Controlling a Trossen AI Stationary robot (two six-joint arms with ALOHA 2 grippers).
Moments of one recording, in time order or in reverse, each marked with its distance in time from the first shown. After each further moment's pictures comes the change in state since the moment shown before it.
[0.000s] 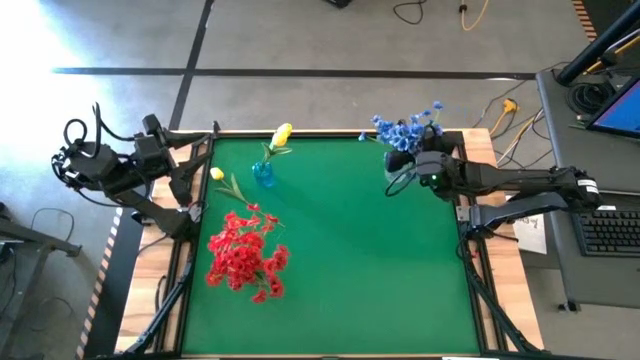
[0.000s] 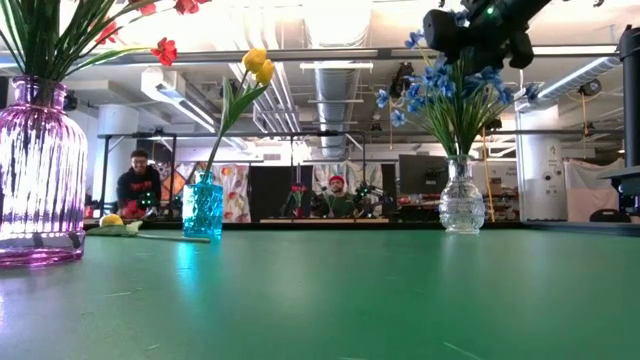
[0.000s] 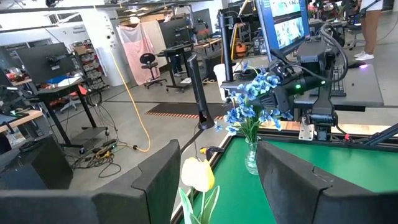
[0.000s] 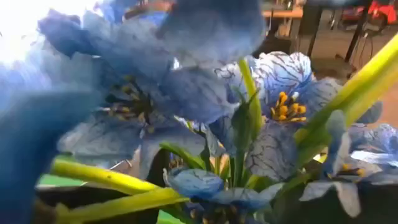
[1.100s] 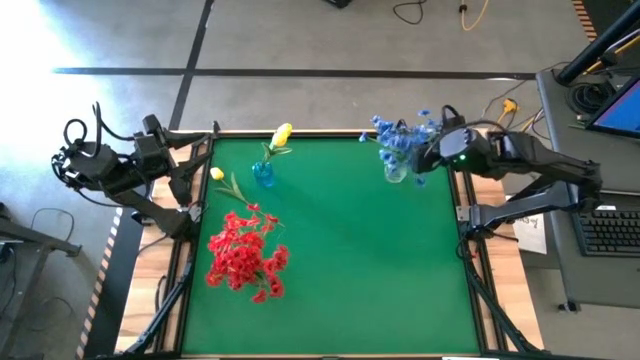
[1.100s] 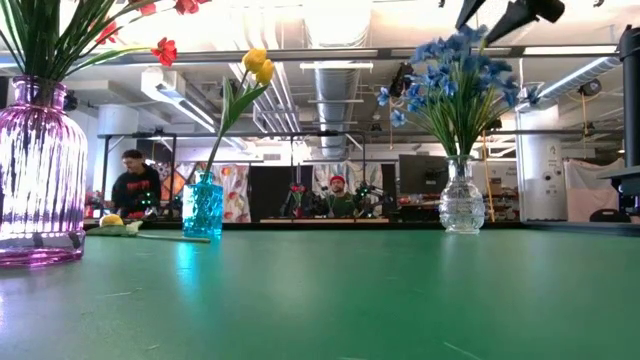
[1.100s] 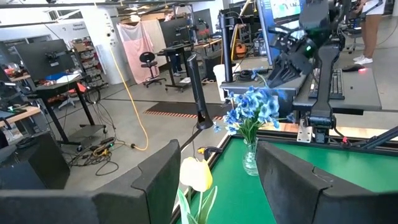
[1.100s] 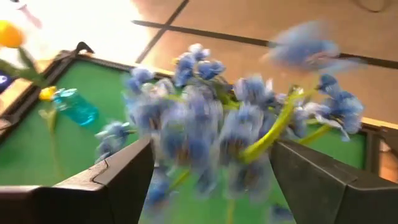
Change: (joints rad) left arm 0.000 0.000 0.000 0.000 -0.001 -0.023; right arm 0.000 0.015 0.540 -0.928 -0.438 0.402
